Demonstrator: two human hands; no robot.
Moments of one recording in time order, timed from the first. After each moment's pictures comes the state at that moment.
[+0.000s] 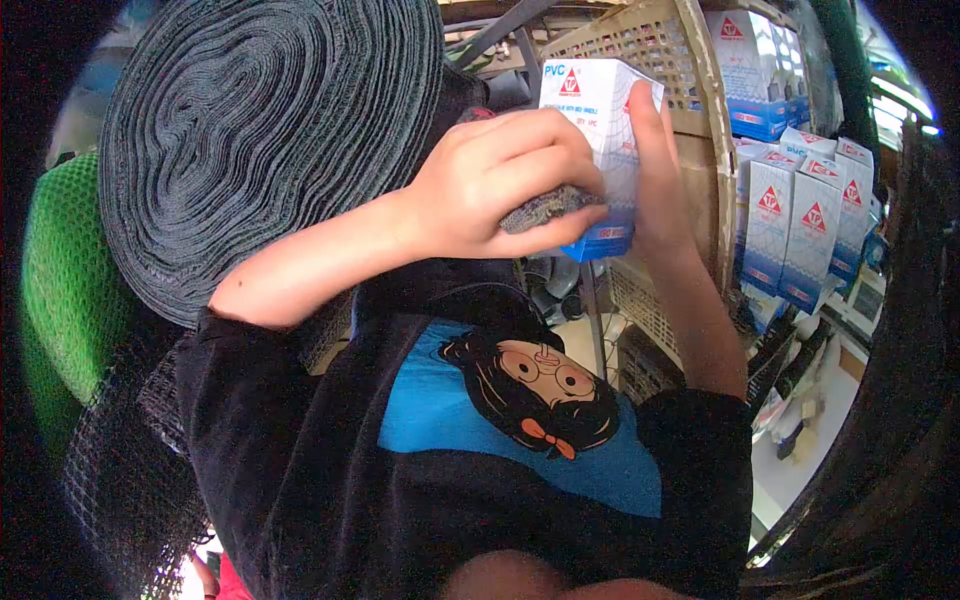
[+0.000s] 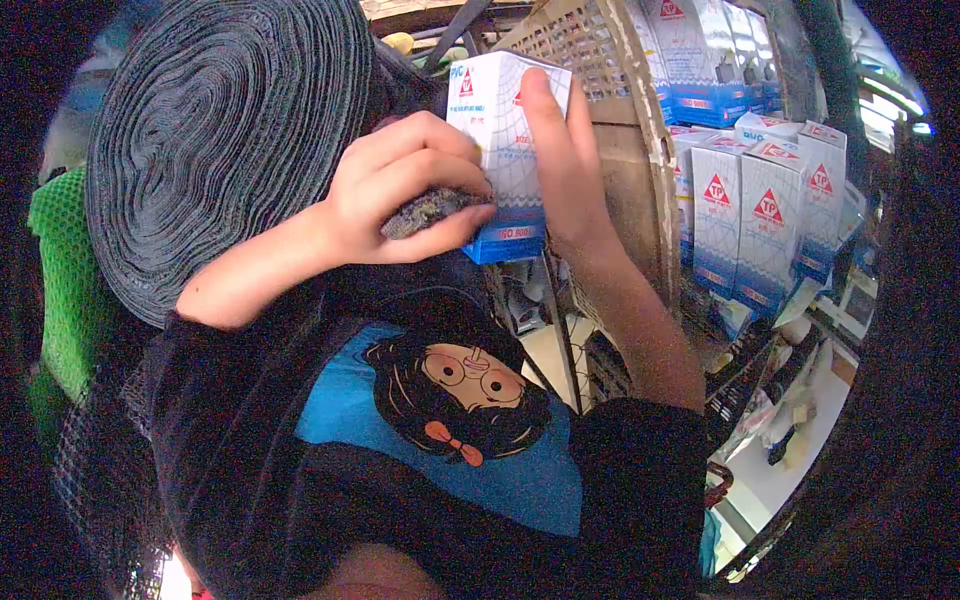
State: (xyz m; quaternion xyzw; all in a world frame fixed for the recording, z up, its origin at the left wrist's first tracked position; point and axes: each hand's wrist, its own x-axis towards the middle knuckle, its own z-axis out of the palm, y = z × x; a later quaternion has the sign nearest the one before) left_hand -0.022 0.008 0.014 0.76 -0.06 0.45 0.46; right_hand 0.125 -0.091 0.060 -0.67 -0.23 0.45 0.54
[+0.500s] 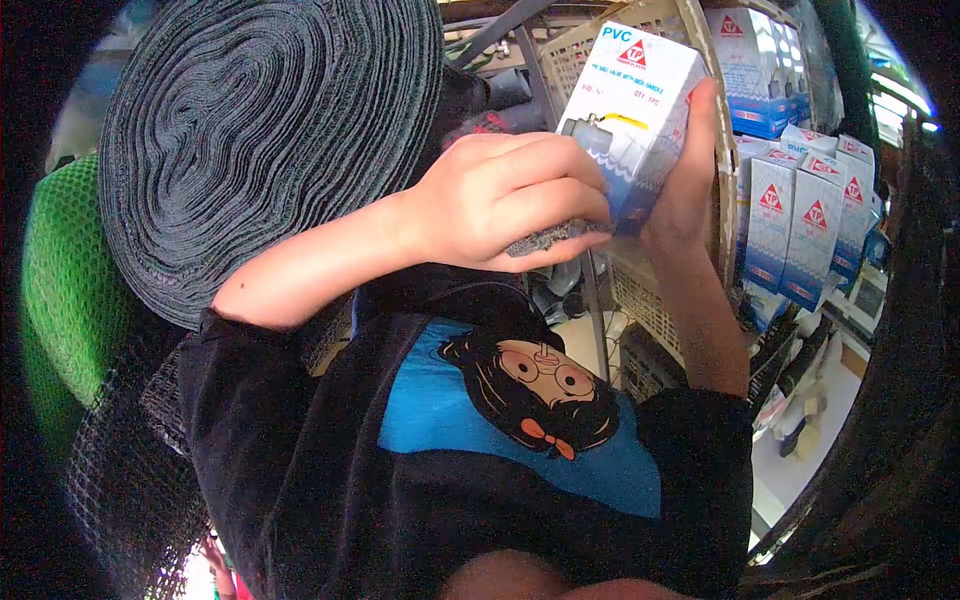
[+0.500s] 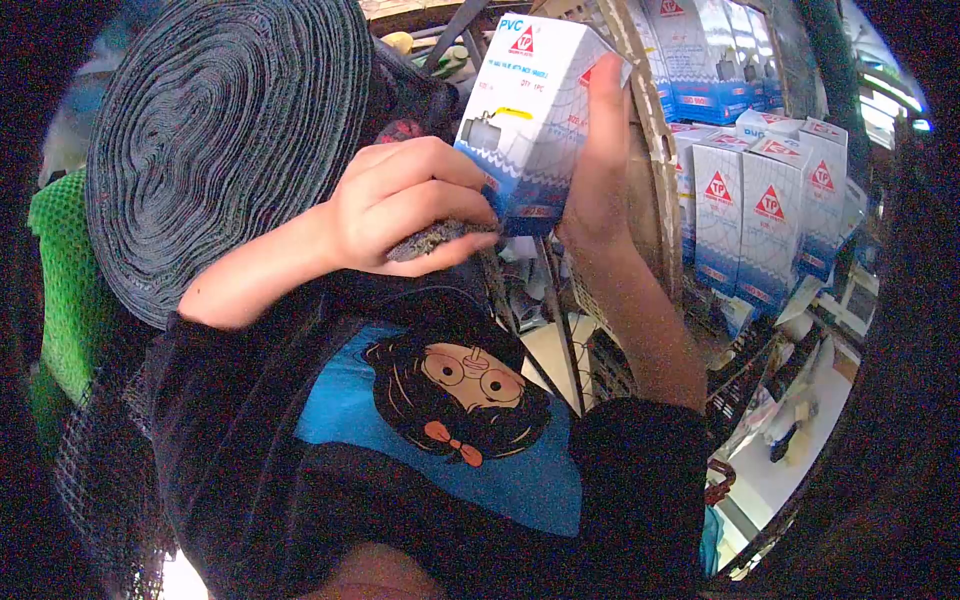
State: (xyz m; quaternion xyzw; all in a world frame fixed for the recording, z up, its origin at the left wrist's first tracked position) left_hand -0.022 0.007 0.016 0.77 -0.11 0.47 0.42; right_hand 0.129 -0.089 0.077 -0.67 -0.18 0.42 0.59
